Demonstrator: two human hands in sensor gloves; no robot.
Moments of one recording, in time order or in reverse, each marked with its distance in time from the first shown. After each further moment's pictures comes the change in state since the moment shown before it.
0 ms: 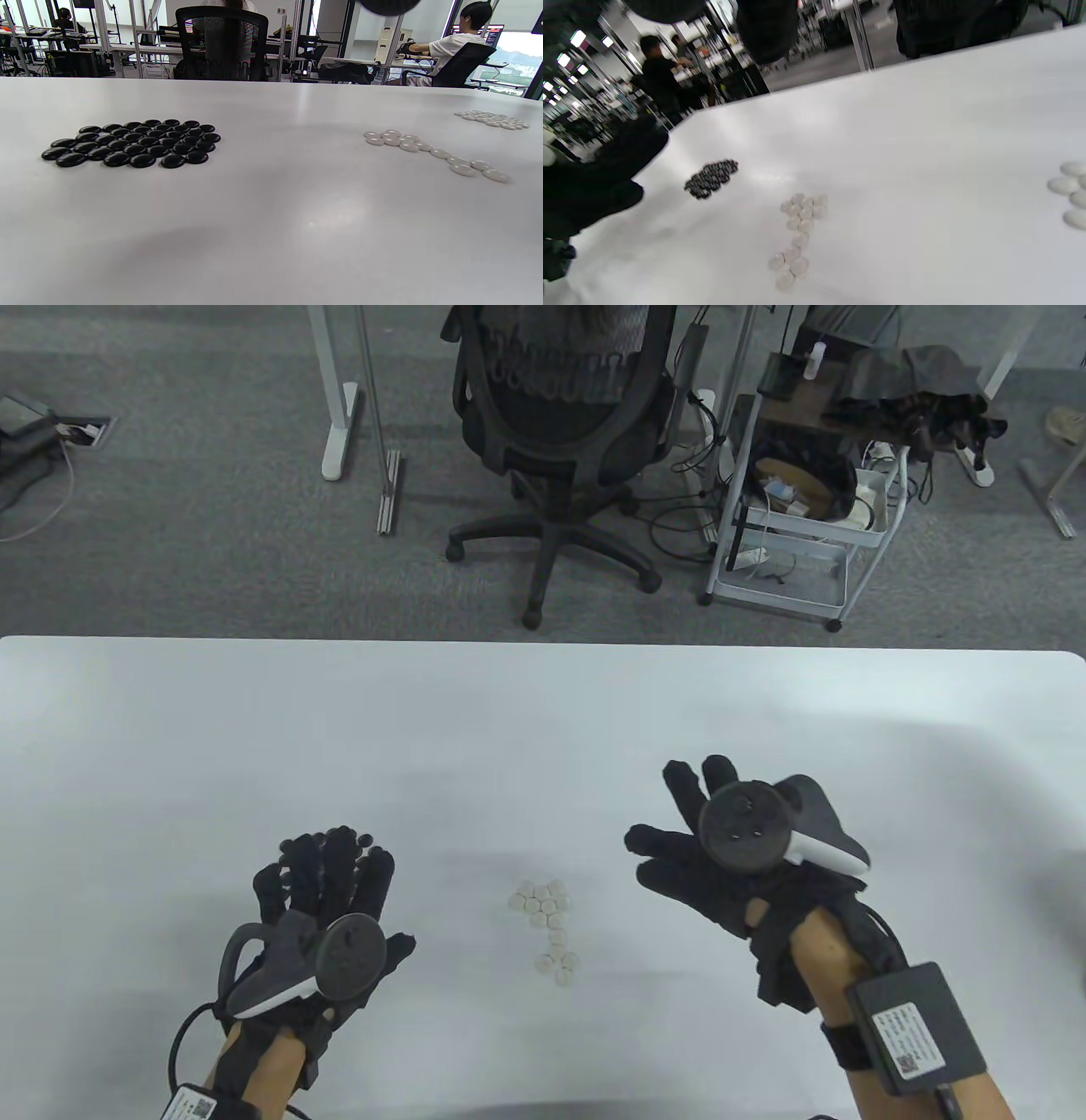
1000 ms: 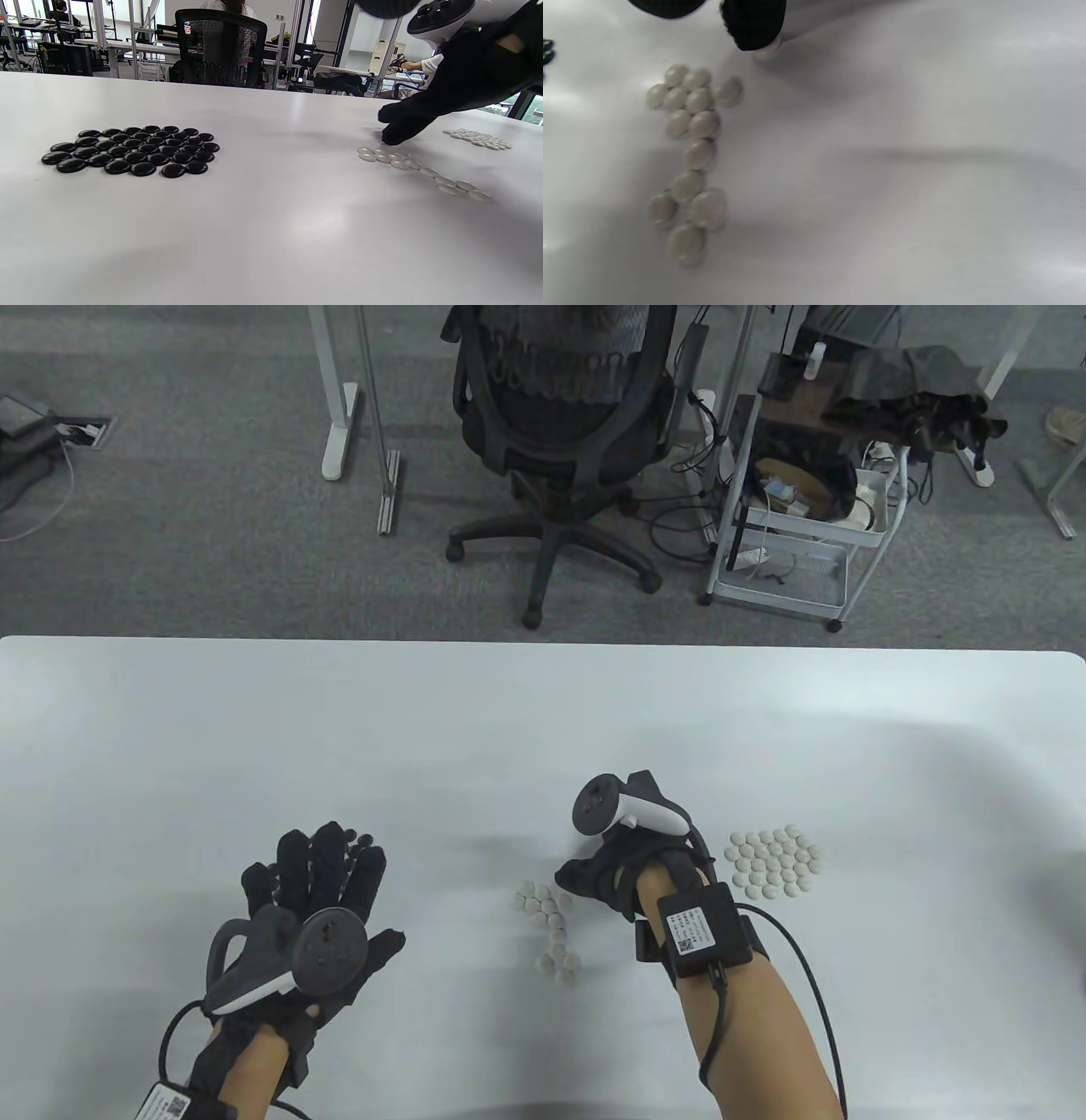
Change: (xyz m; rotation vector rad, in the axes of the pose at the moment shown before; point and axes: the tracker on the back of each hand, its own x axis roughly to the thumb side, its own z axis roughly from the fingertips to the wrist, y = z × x) left_hand -0.010 0.008 0.005 0.020 -0.022 0.055; right_hand -0.041 0.087 -0.124 0.375 0.368 -0.075
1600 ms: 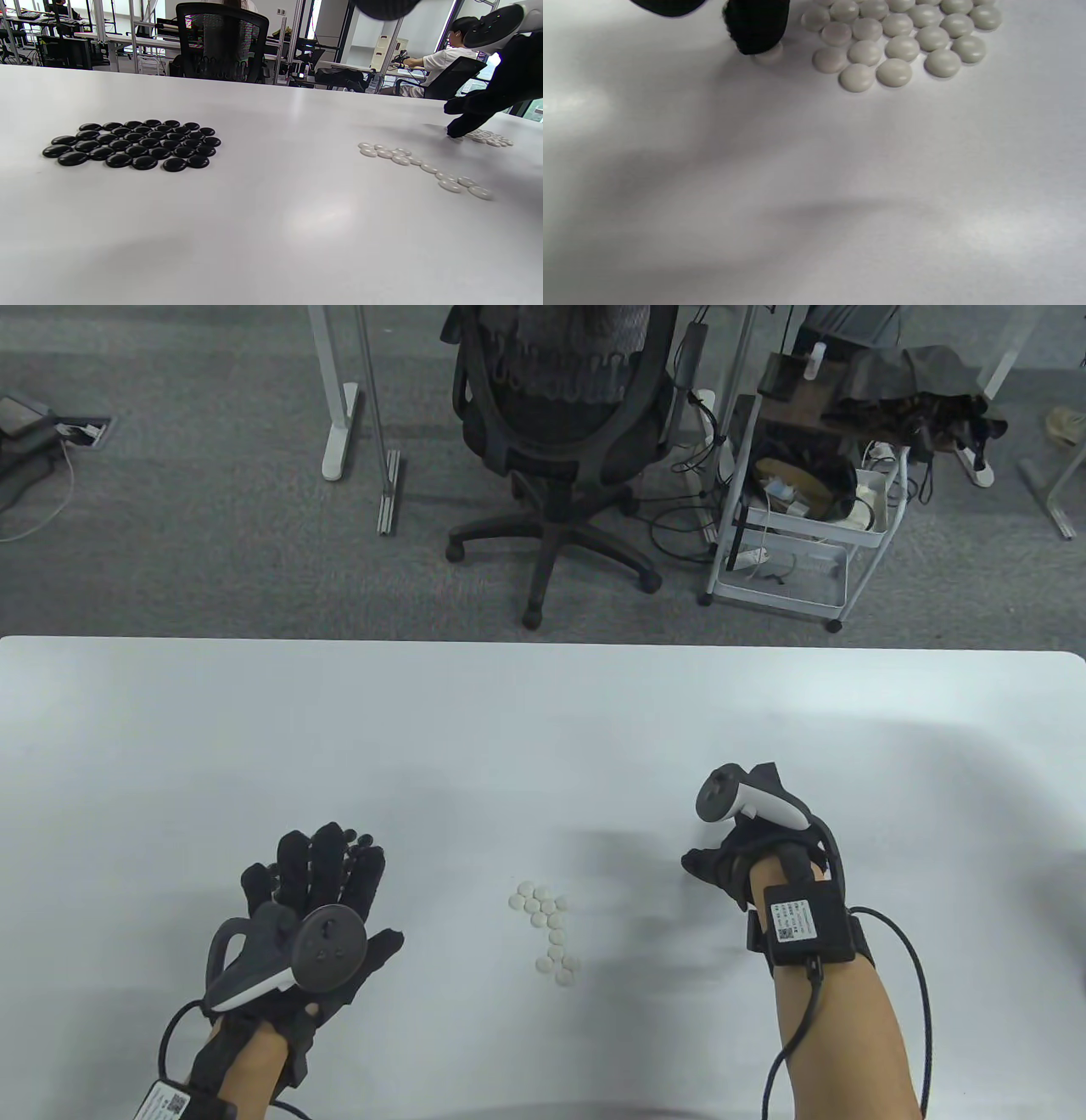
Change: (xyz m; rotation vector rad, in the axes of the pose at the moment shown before) left_hand -0.001 0.000 -0.002 -0.018 0.000 0.005; right_hand -0.114 -0.015 0.033 -0.034 0.276 -0.035
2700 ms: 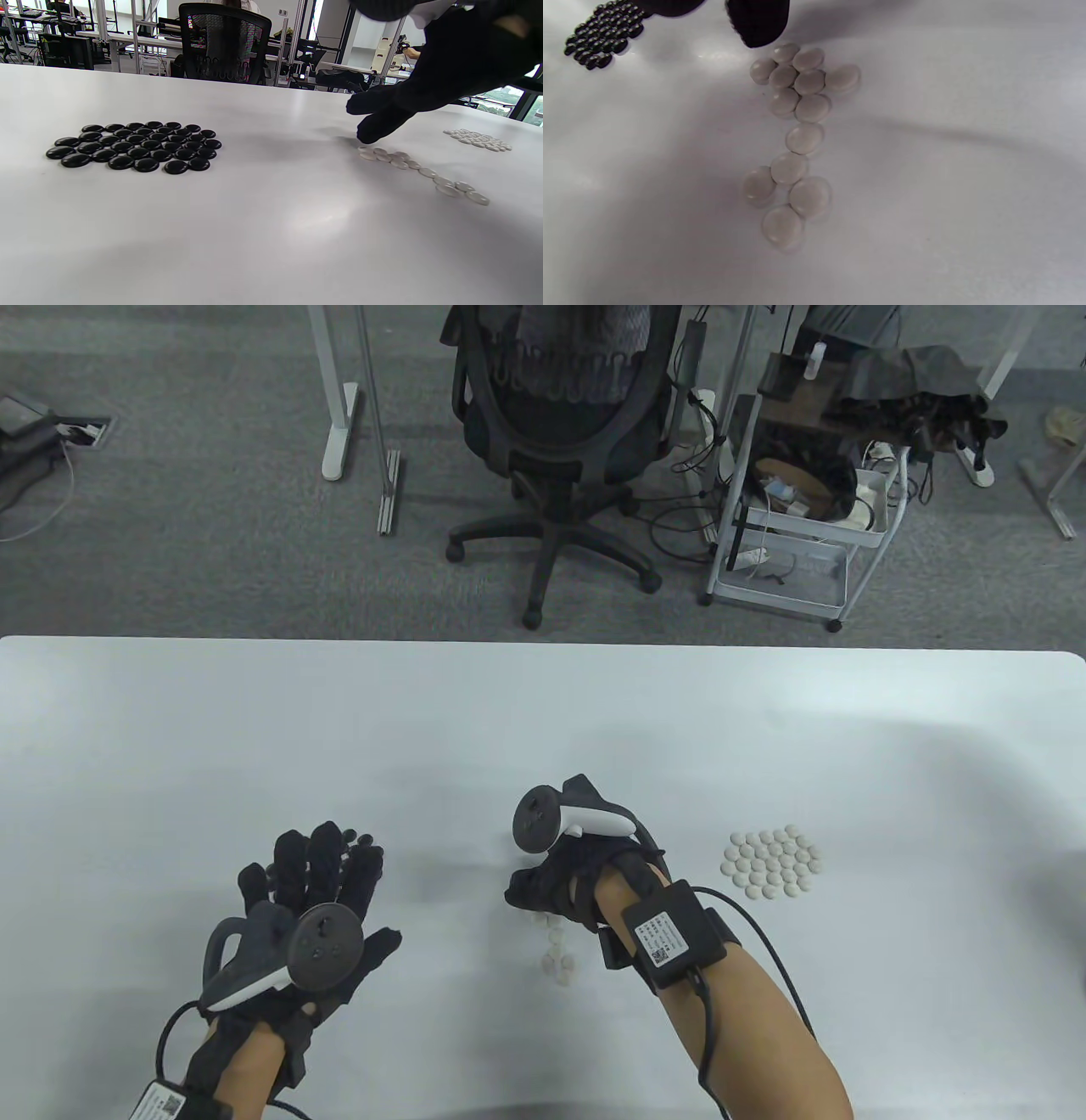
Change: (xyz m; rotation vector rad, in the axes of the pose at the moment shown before) left_hand -0.002 0.003 0.002 0.002 0.003 0.013; right_hand 0.189 0.033 0.015 0.041 -0.473 0.205
